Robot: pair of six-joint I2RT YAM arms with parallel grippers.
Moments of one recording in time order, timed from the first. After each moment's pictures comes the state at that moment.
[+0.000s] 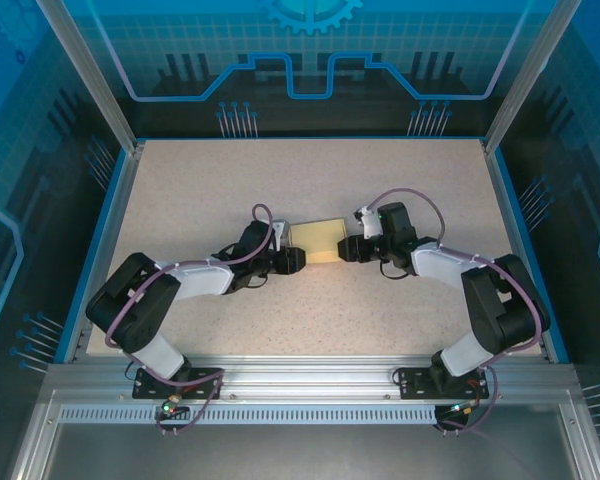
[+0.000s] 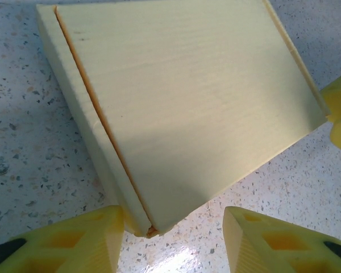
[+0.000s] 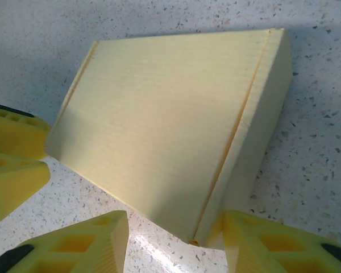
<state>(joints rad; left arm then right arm) -0.56 1.61 0.68 0.23 0.21 -0.58 0.36 1.56 0.74 -0.01 -0.45 0.26</state>
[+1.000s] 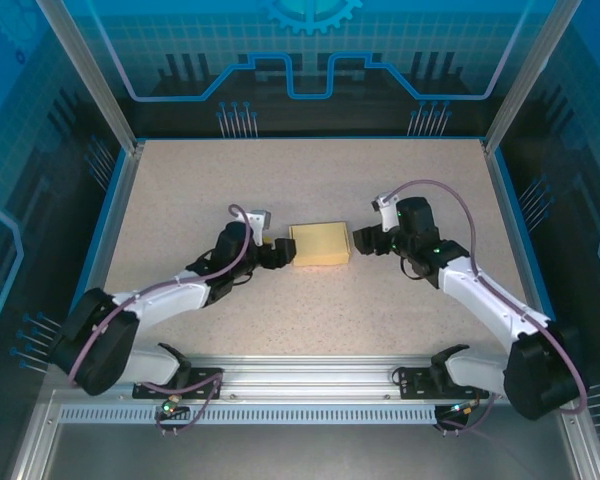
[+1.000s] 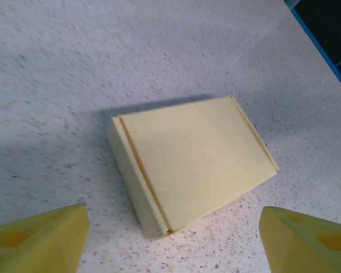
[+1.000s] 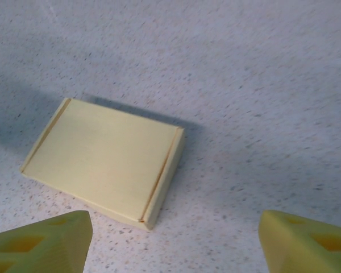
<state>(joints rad) -0.52 1.31 0.57 0.24 0.05 -0.48 0.37 1.17 0.78 -0.26 -0.07 0.07</state>
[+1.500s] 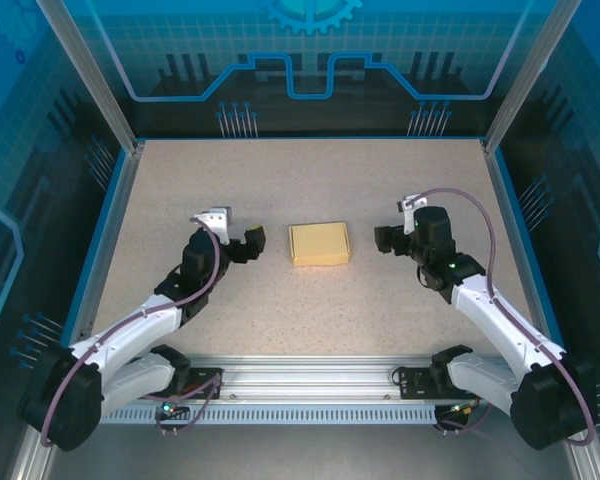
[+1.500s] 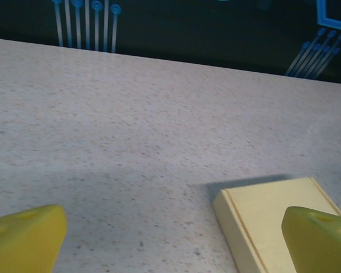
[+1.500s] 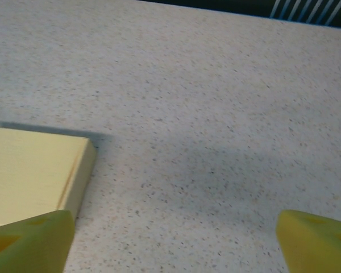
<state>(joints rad) -0.43 1.01 0.45 0.24 -0.23 -0.33 0.31 1.04 0.68 -0.25 0.16 0.06</state>
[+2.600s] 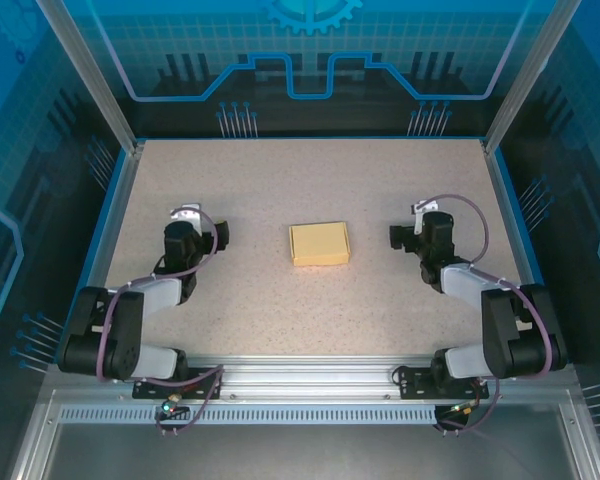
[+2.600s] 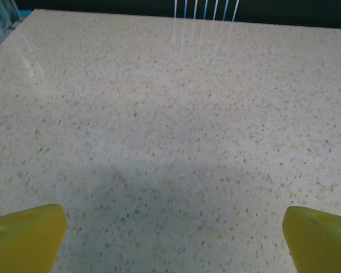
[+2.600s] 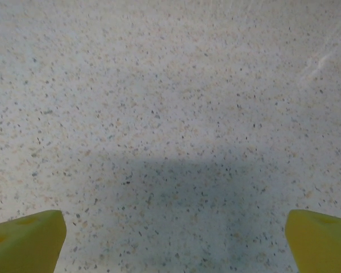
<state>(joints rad) -0.04 1.40 0.41 0.59 -0.10 -0.11 0.10 1.39 0.51 0.31 0.13 -0.02</state>
